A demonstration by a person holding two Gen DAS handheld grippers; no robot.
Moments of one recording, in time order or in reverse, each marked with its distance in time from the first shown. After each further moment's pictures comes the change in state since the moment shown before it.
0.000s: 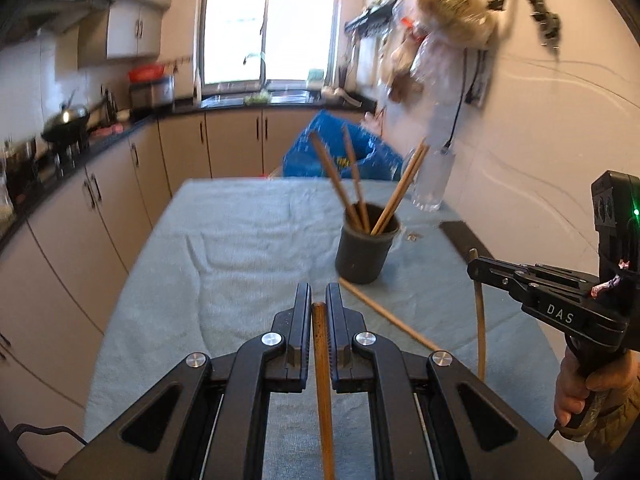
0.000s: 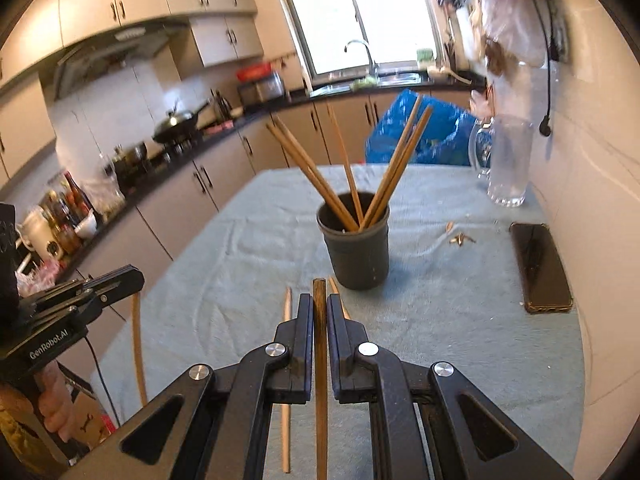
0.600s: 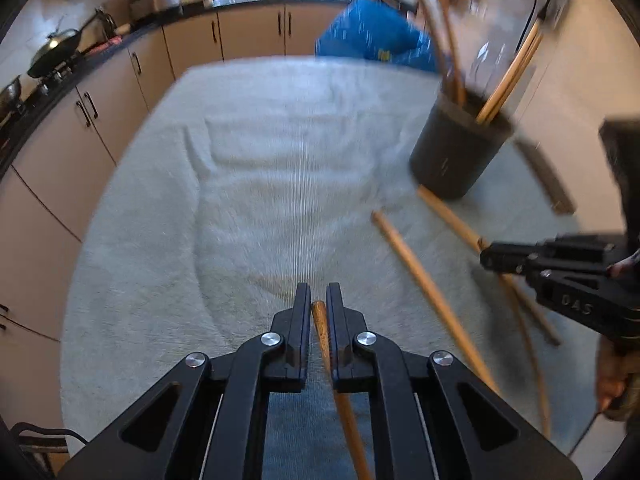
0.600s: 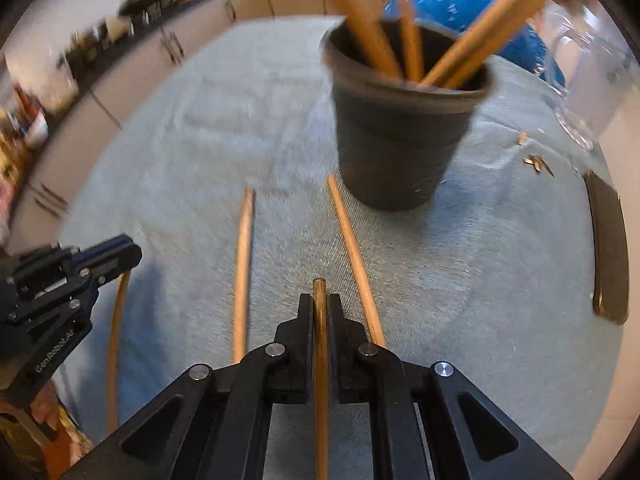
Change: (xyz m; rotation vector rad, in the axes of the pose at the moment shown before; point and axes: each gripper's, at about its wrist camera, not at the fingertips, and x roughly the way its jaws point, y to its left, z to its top) left arm 0.131 0.056 -0.033 -0.070 0.366 0.054; right arm 0.165 -0.004 -0.012 -0.047 0.484 -0.046
